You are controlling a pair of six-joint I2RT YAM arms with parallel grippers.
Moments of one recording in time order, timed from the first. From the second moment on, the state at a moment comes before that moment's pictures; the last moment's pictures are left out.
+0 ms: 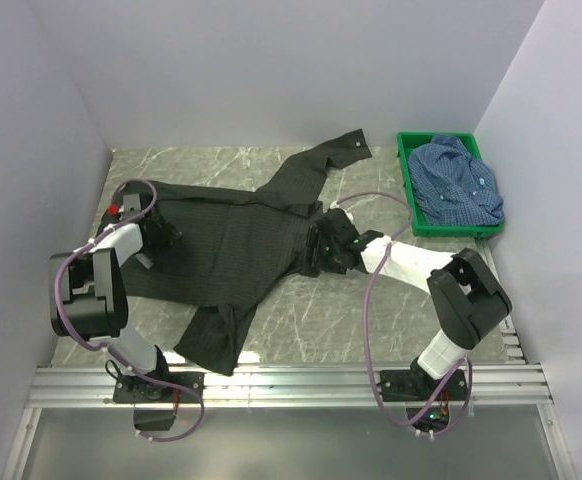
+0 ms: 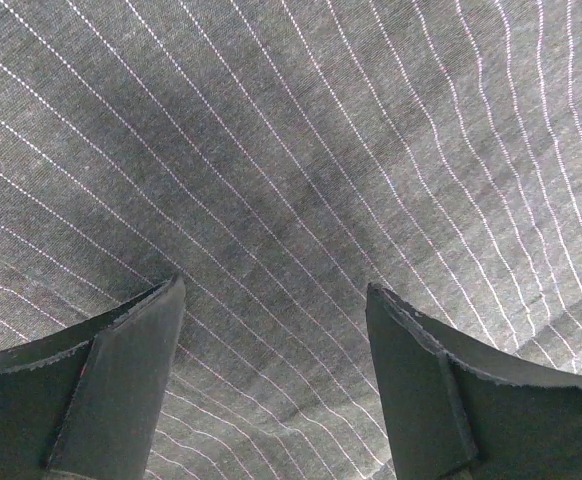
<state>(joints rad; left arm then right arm) 0.13 1.63 0.93 -0.35 -0.06 -0.70 0.64 1.63 0.96 -0.29 0.06 0.73</state>
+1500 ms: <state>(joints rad) 0.16 1.59 0.93 -0.34 -0.05 -0.72 0.78 1.53 1.07 -0.38 -0.12 0.60</state>
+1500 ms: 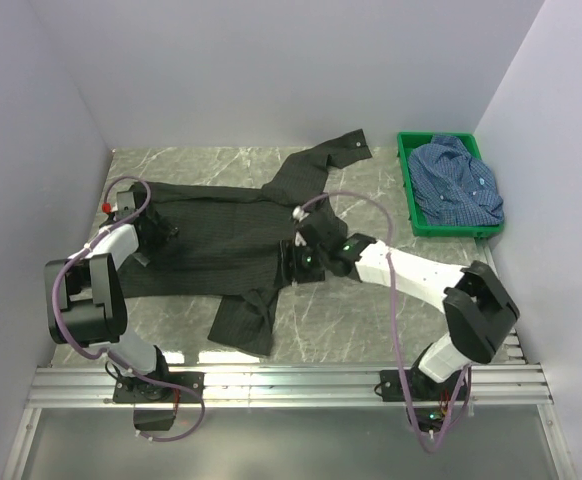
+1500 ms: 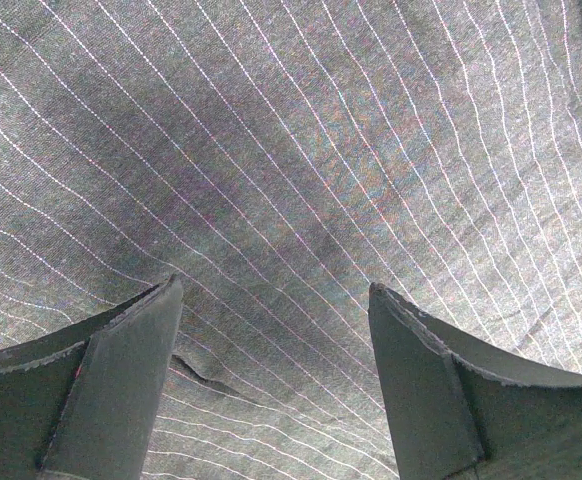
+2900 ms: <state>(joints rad) 0.16 1.60 0.93 -0.36 -0.07 -0.71 1.05 1.67 1.70 -1.24 0.80 0.48</state>
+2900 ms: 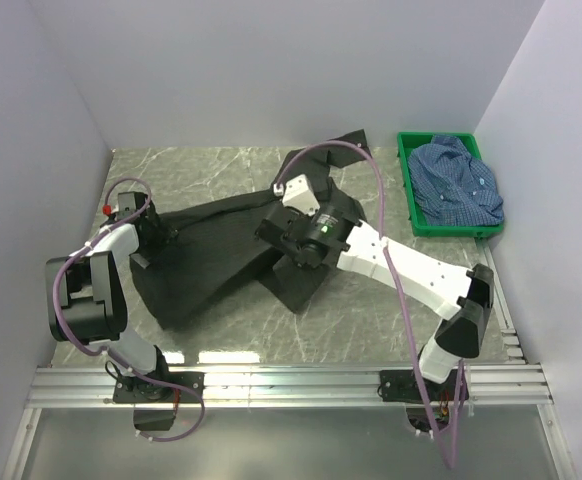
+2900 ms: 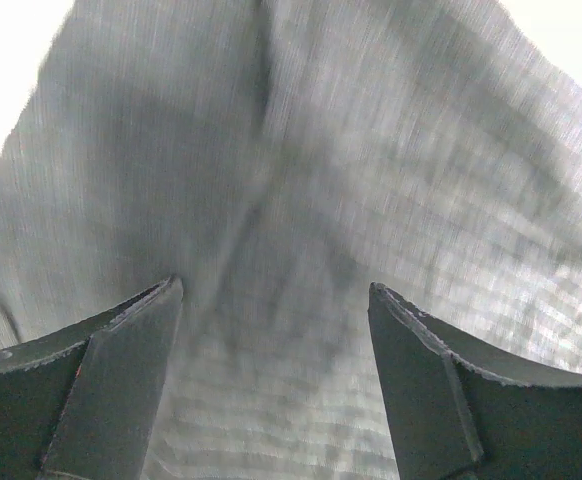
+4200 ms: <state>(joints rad) -0.02 1.68 0.96 -0.31 -0.05 -0.83 0.48 1.61 1.00 -0.41 -0.02 0.63</state>
